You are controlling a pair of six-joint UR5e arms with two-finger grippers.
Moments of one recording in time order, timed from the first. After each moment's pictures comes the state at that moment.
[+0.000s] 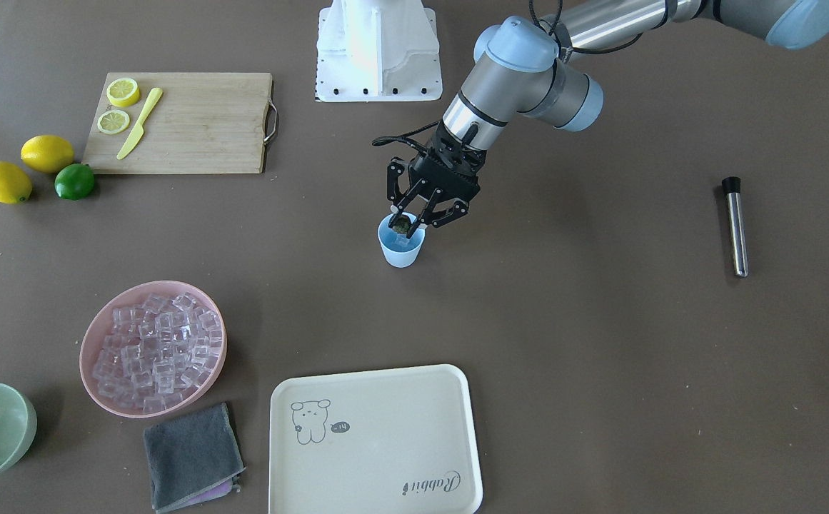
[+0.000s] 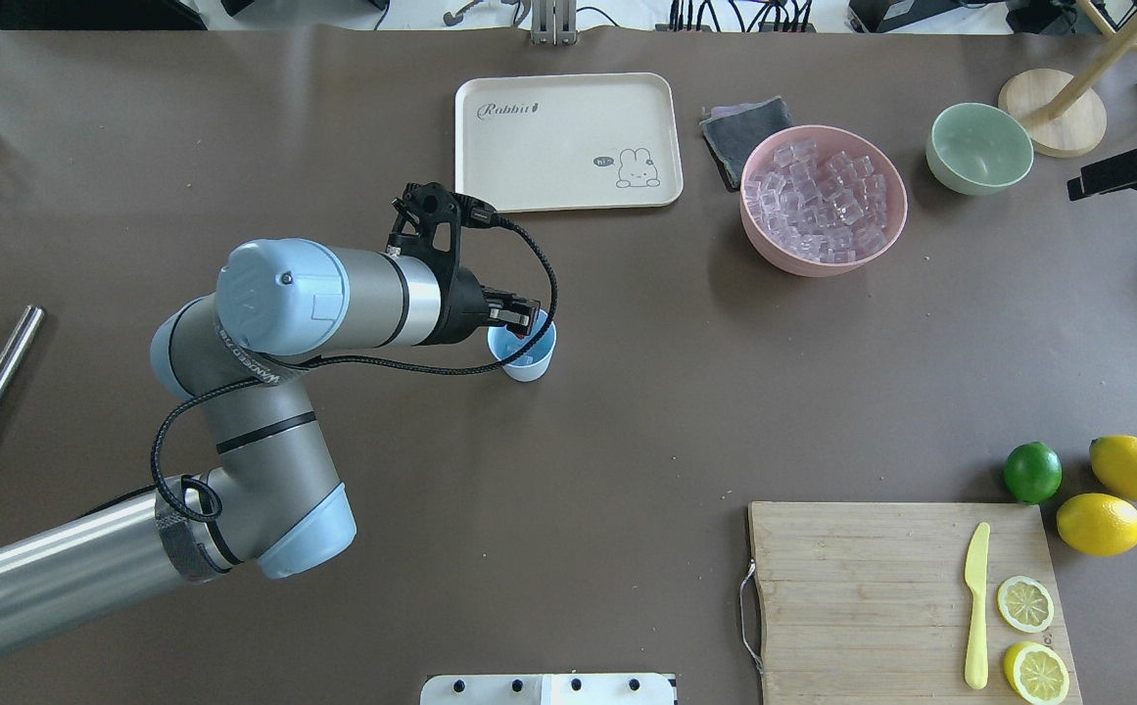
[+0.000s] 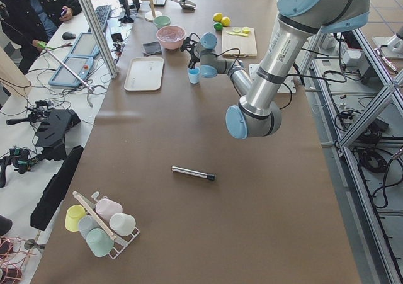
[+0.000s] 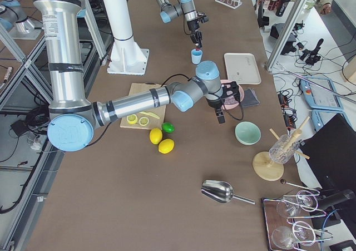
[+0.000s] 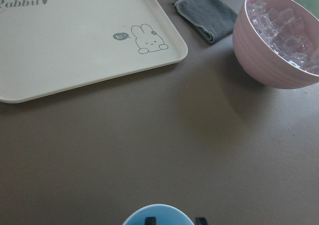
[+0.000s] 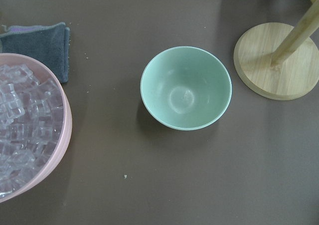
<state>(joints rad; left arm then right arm) -0.53 -2.17 -1.61 -2.28 -1.71 -0.98 1.24 -1.51 1.79 -1.14 2.16 0.55</state>
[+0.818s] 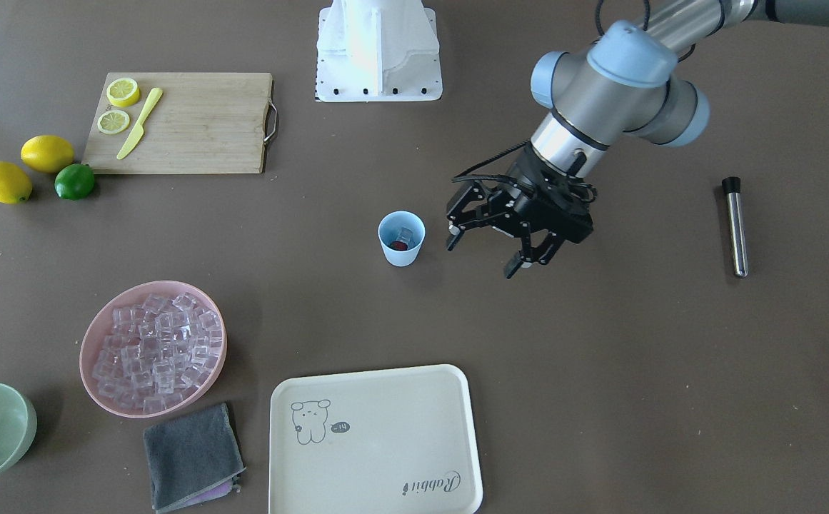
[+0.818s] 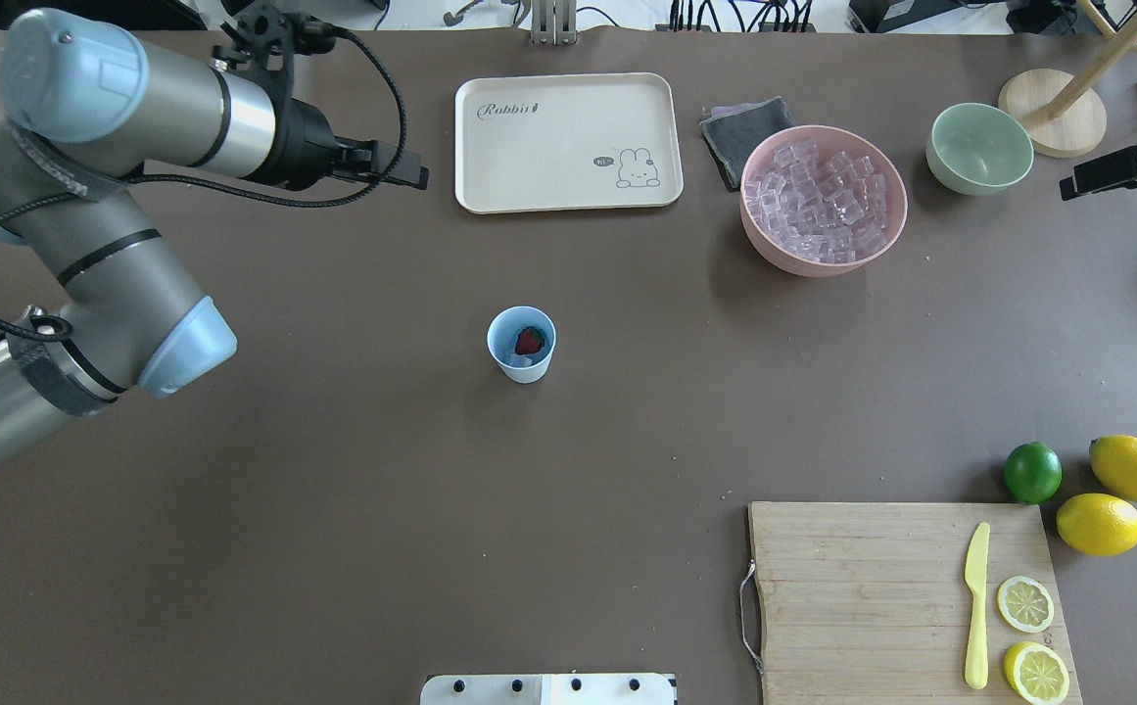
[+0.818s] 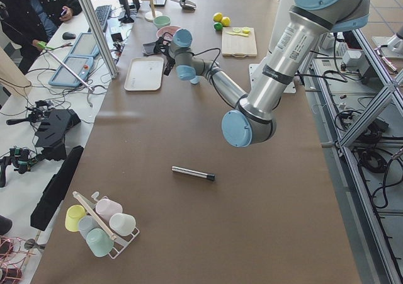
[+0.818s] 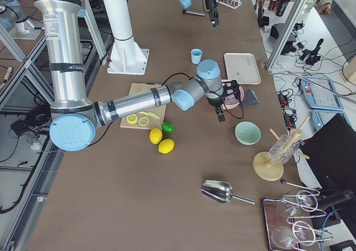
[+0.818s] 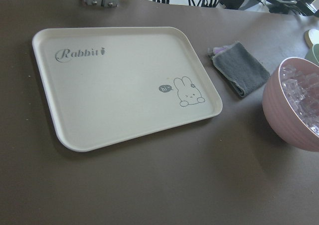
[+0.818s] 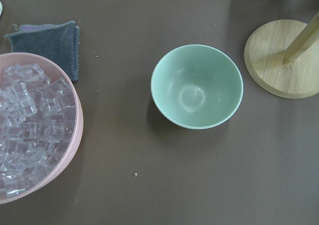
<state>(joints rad) -0.89 -2.08 -1.63 -2.22 -2.07 -0.93 1.24 -1.50 1.79 -1.15 2.19 0.55</state>
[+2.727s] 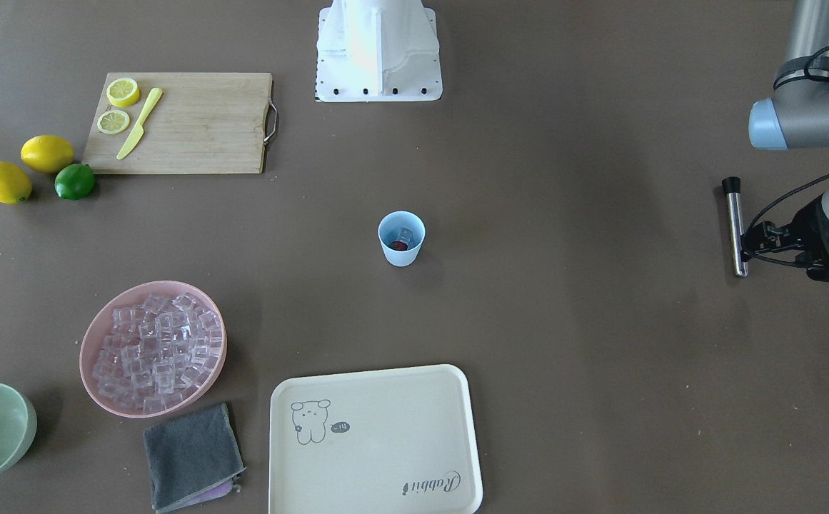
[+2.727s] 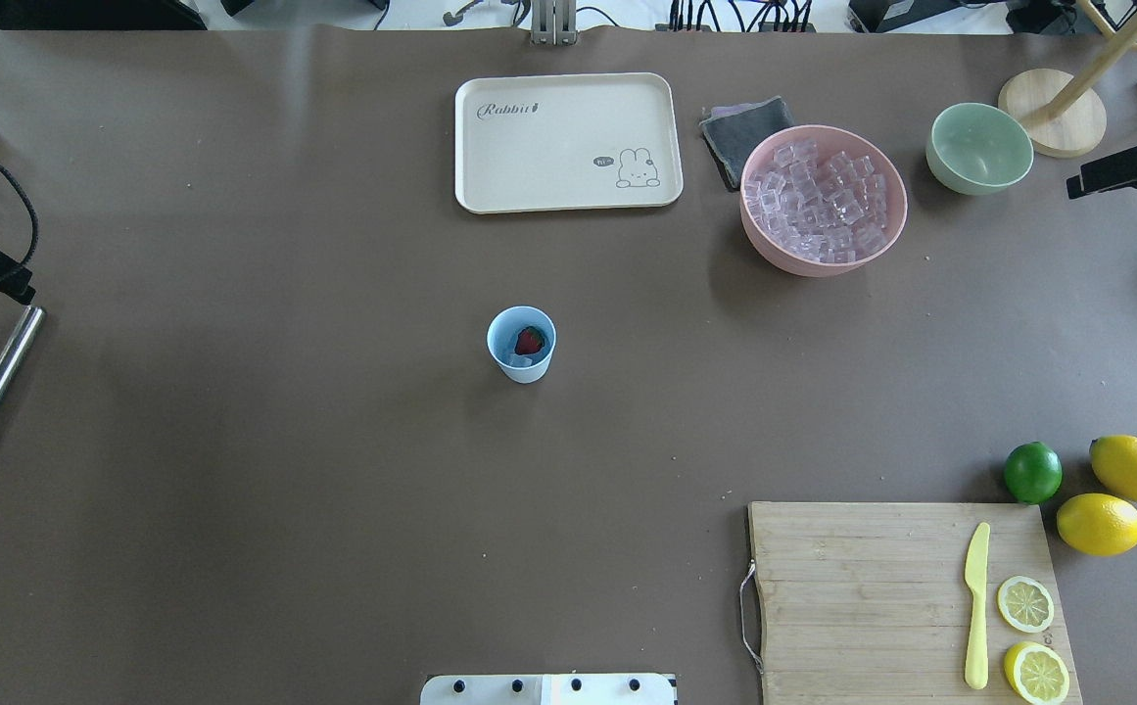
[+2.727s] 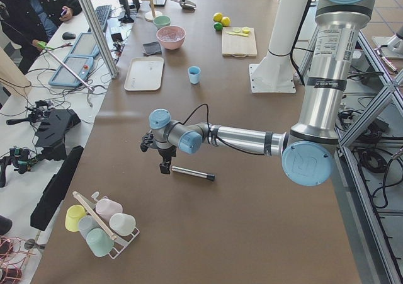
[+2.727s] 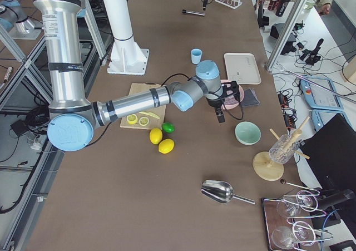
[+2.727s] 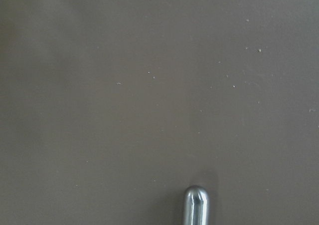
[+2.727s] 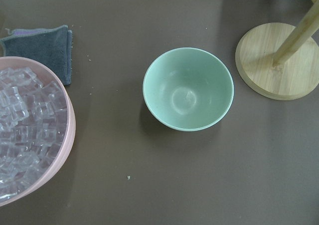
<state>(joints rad) -1.12 -1.70 -1.46 -1.92 -2.22 -0.37 1.24 -1.51 1.79 -1.14 2.16 0.56</state>
